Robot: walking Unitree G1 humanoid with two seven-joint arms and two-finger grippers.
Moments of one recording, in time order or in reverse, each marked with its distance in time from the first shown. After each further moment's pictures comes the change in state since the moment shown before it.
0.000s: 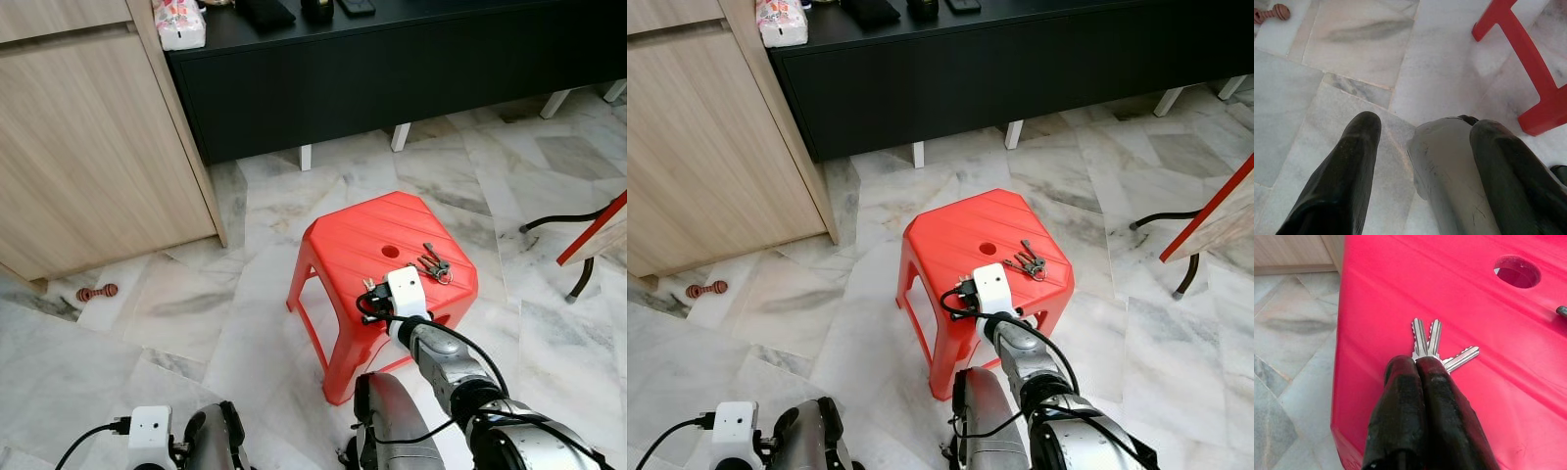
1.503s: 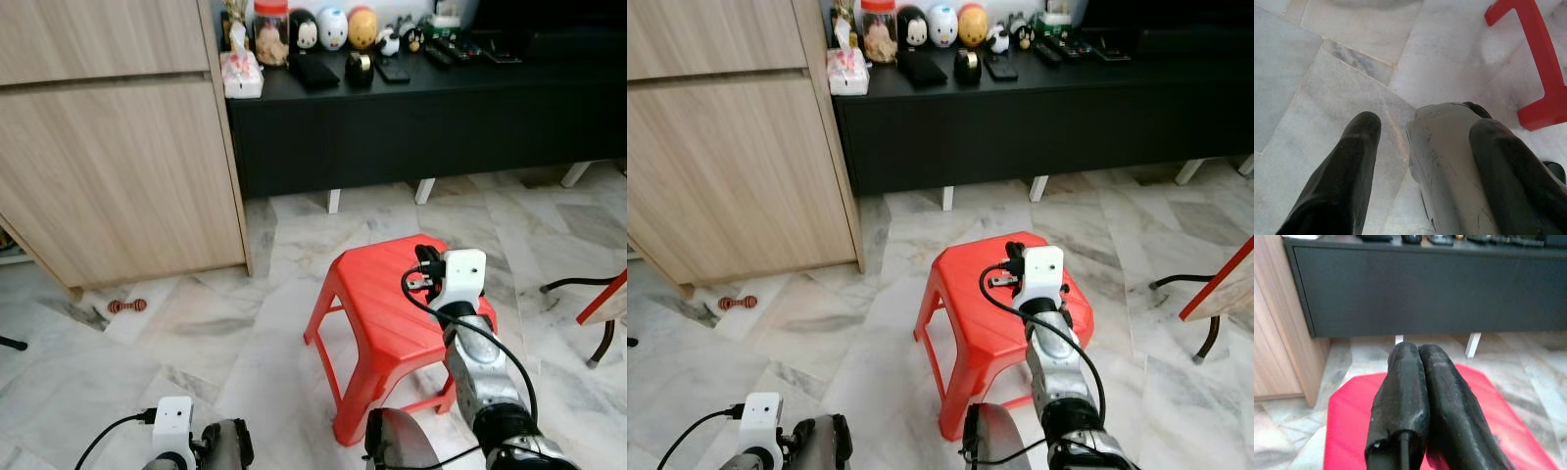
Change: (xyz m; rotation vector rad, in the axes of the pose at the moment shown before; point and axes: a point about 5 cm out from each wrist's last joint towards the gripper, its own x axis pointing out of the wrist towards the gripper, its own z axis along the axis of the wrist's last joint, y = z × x) left arm 0.026 -0.017 -0.003 -0.011 0.241 -0.022; right arm -0.032 -0.033 0.024 0.053 -0.420 -0.261
